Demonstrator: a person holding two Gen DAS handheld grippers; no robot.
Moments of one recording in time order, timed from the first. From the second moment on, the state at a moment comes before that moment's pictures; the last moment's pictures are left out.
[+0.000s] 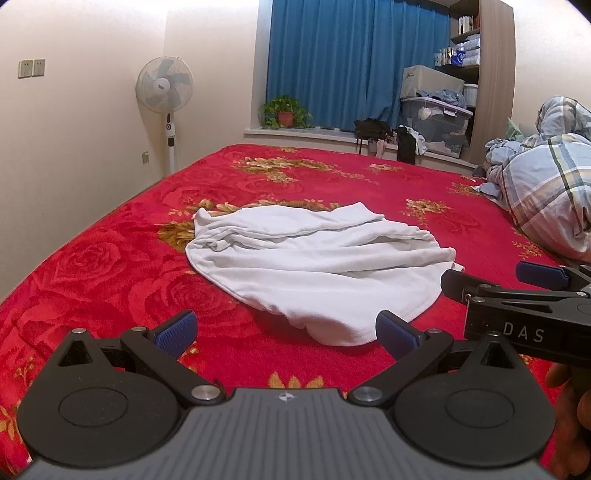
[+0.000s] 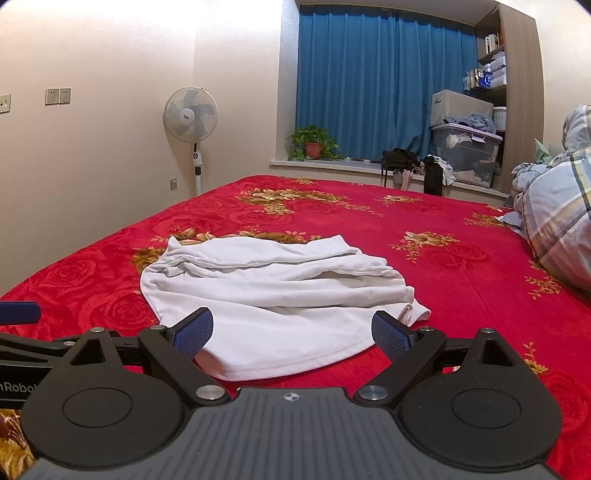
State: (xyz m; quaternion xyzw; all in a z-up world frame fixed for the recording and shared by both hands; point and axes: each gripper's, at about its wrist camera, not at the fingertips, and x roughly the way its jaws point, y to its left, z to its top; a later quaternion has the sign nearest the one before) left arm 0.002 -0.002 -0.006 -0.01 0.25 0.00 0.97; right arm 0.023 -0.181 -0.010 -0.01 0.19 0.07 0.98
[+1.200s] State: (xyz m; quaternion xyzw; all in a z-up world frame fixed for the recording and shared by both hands) left arm 0.042 0.012 -0.022 -0.02 0.30 -0.02 0.95; right arm 0.037 -0.219 -0.003 0.05 0.21 0.02 0.98
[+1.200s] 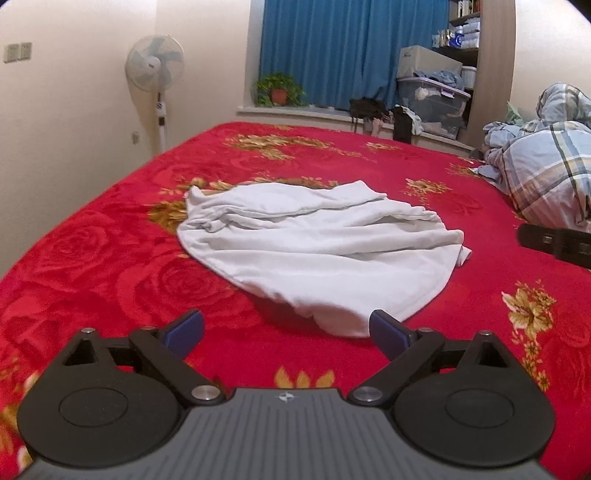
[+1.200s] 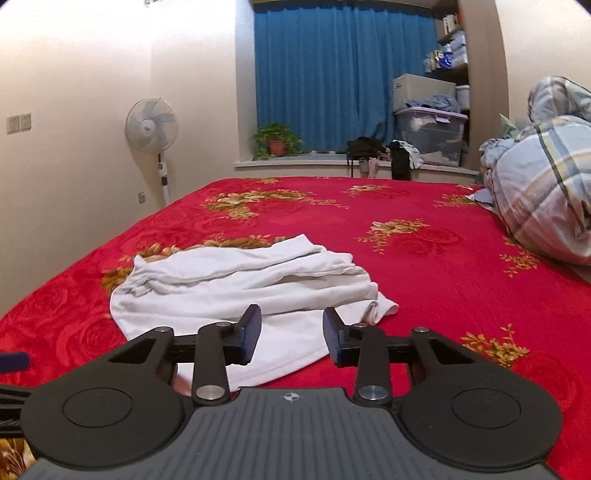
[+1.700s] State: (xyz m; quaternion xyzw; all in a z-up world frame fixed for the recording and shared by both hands) left arm 0.181 0.024 -0.102 -0.19 0.43 0.04 0.88; right arm 0.042 -0.266 0.008 0.08 0.21 0.03 0.97
